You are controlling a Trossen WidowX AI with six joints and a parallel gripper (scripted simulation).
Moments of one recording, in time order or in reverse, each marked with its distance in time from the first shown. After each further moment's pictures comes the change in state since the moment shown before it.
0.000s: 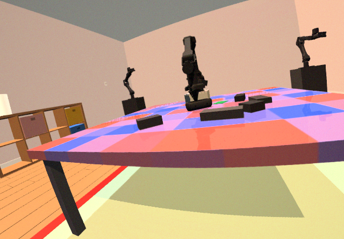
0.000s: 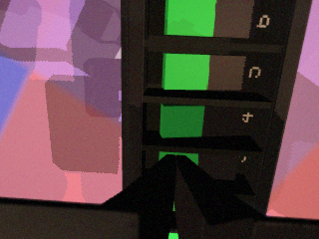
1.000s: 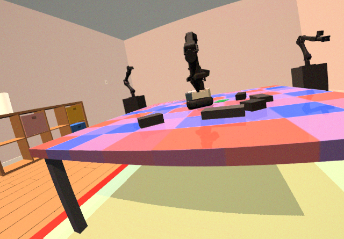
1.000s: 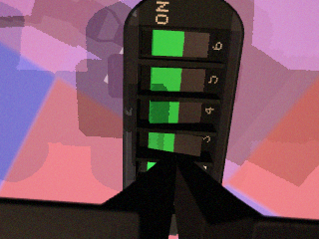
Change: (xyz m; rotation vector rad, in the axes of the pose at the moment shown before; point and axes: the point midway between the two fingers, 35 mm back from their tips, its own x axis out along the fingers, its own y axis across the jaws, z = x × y) arm -0.047 -0.009 0.011 0.001 -0.001 0.002
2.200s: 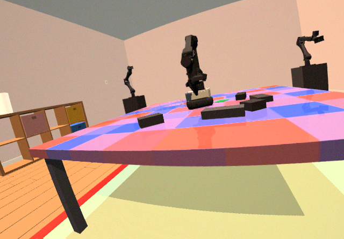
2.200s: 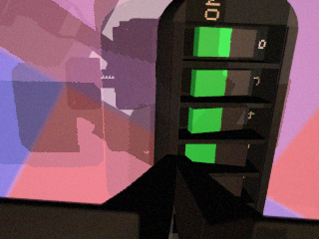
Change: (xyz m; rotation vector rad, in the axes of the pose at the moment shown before) arm 0.019 0.032 -0.002 0.020 -0.008 -0.125
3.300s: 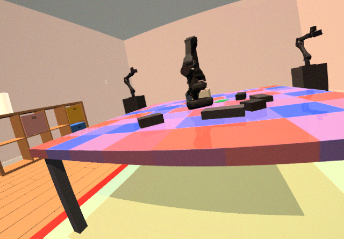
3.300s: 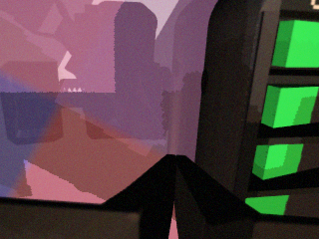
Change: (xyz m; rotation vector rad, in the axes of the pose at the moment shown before) arm 0.046 0.024 0.000 -0.011 0.013 -0.084
